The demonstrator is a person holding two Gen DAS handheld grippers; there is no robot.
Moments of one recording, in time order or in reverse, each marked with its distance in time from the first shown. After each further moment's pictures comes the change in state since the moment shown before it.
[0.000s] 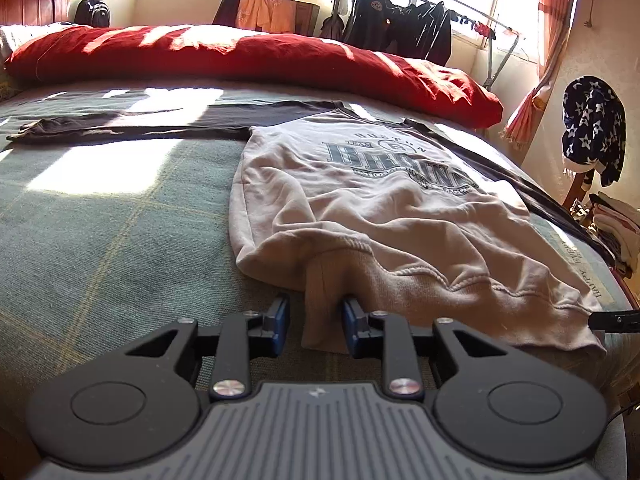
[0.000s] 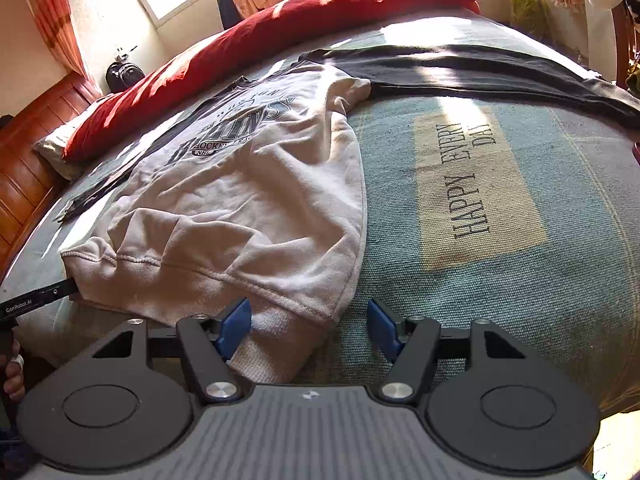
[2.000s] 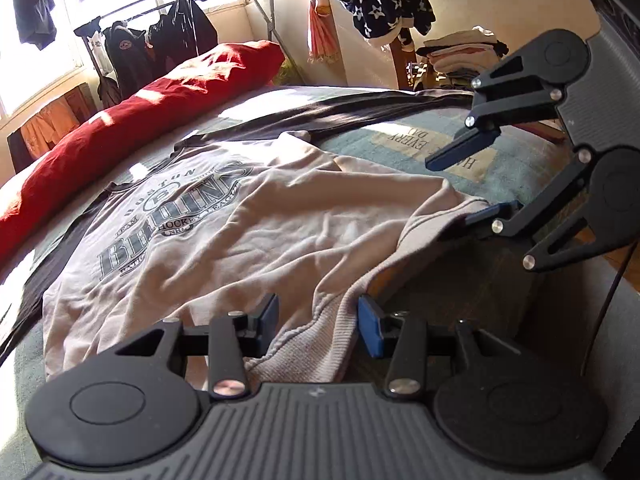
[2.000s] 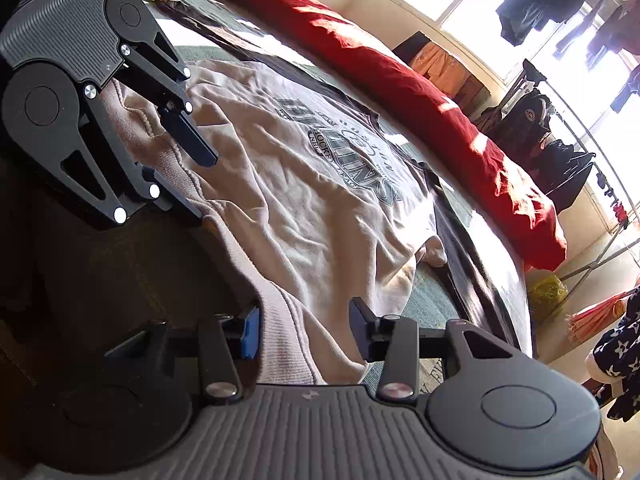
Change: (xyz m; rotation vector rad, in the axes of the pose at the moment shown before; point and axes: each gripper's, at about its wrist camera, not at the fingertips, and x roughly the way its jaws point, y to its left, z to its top) left arm 0.026 -0.153 0.011 0.694 0.025 -0.250; right arm 0.001 0.120 -0.021 -1.049 -0.050 -0.274
